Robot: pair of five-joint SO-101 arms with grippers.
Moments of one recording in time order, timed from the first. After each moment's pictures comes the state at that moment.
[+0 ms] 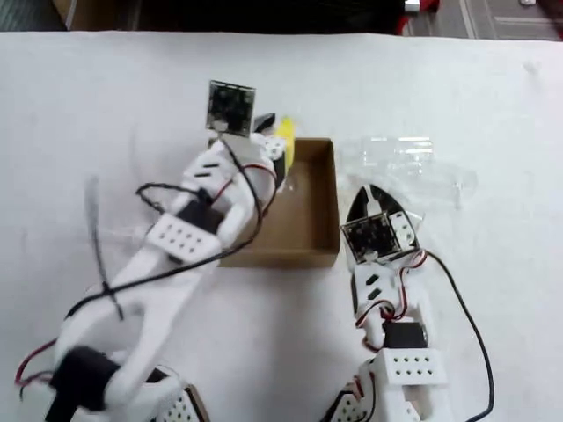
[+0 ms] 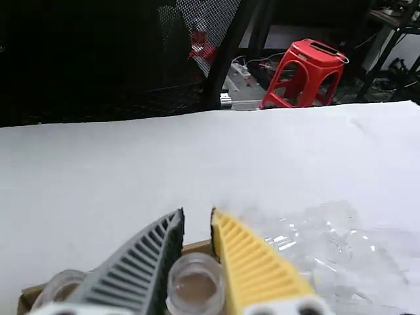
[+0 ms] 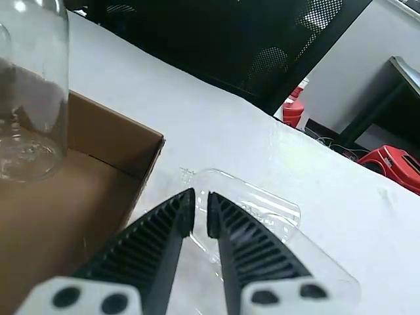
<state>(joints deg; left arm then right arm) 20.0 -16.7 41.7 4.2 13.6 -4.9 -72.2 96.4 -3.3 27.0</state>
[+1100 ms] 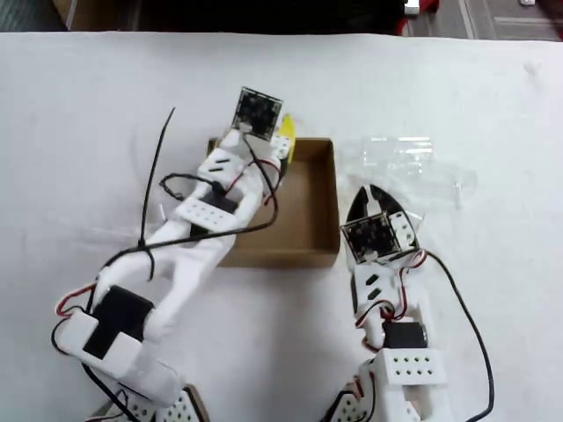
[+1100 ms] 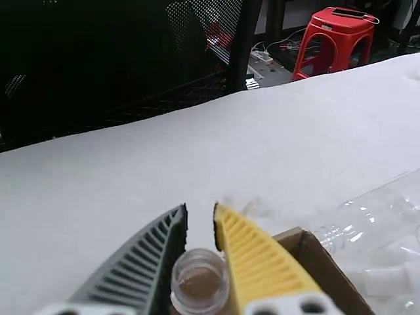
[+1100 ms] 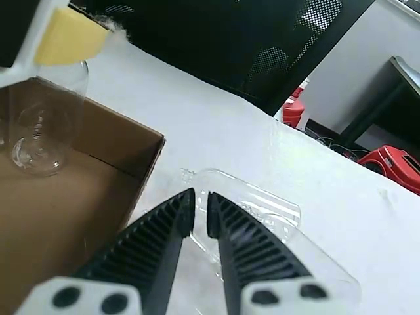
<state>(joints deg) 17.5 5.2 36.6 -13.8 3.4 -4.9 -72.2 96.4 -3.3 27.0</state>
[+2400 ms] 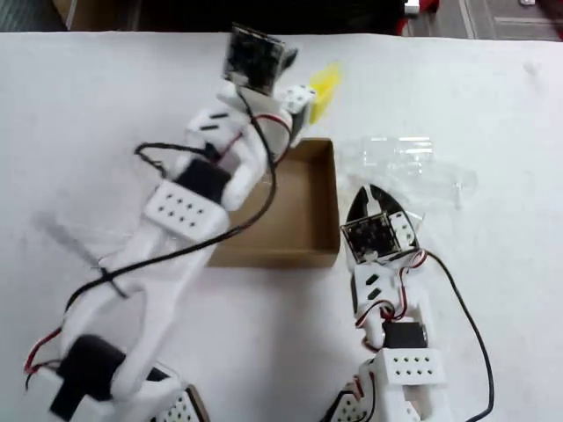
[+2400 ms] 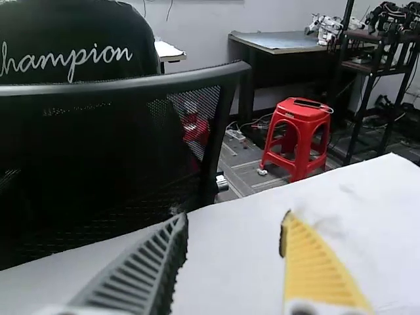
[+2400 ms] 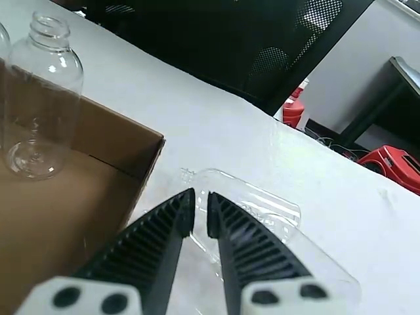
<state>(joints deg) 21.1 -12.5 16.2 15.1 3.4 -4.9 -72.2 96.4 -3.3 27.0</state>
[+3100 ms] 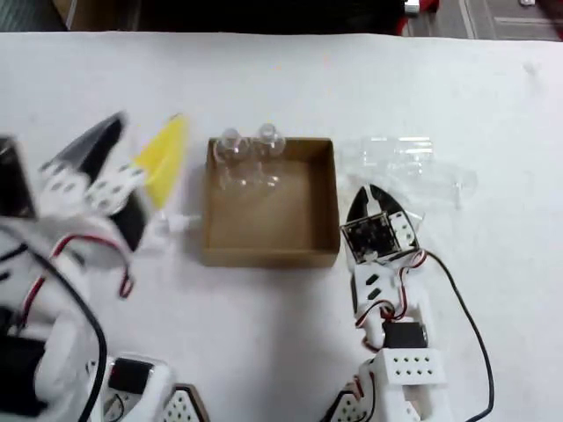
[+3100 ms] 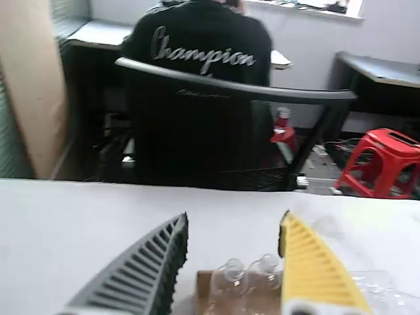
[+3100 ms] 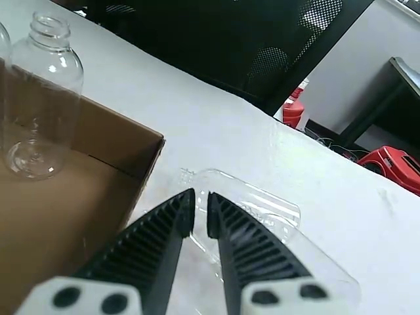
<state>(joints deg) 1.8 -59.8 13.2 67.8 10.2 -4.9 -72.2 96.4 -3.3 27.1</state>
